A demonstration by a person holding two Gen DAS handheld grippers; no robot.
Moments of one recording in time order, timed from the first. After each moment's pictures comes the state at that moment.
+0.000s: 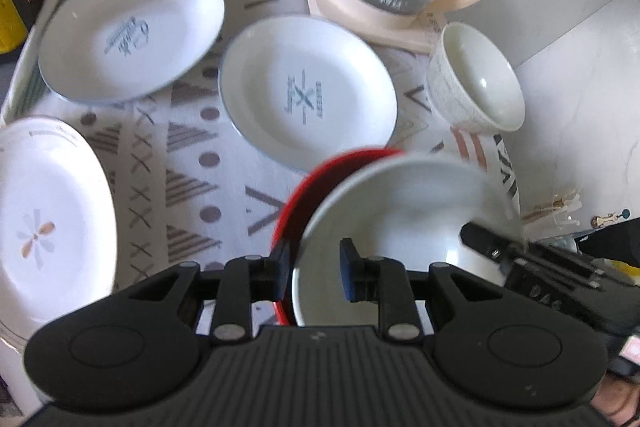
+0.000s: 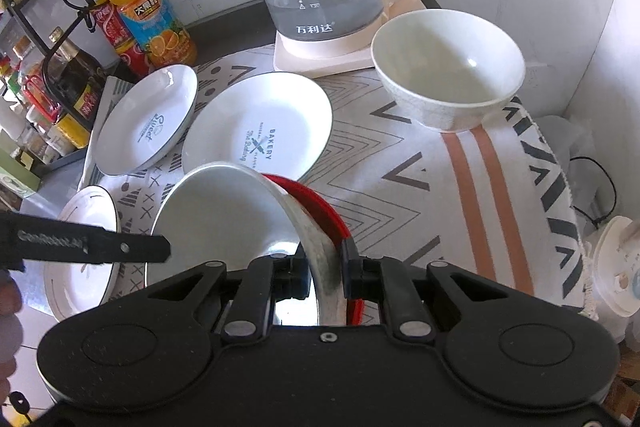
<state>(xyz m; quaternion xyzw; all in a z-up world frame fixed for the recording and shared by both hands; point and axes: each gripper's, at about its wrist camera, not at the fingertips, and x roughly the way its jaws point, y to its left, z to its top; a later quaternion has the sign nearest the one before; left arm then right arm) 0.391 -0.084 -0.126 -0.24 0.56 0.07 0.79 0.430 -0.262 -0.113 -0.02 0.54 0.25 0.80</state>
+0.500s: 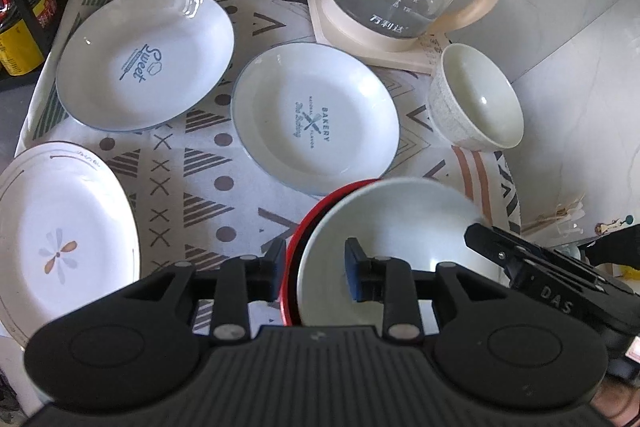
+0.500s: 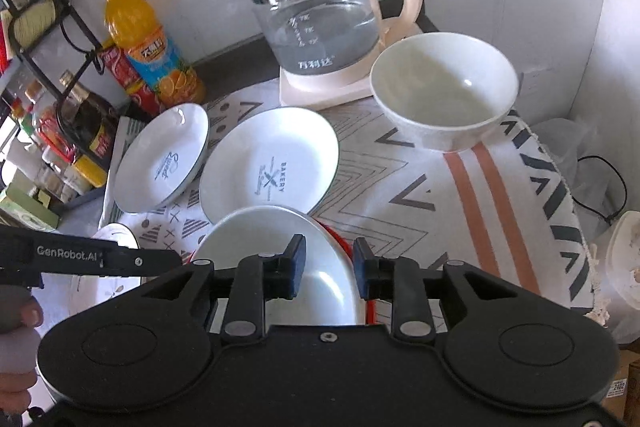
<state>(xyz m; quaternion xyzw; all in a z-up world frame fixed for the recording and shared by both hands) 0.394 -0.078 -0.109 -0.23 0.55 0.08 0.80 0.437 -0.275 -0.094 0.03 0.52 0.25 0.82</state>
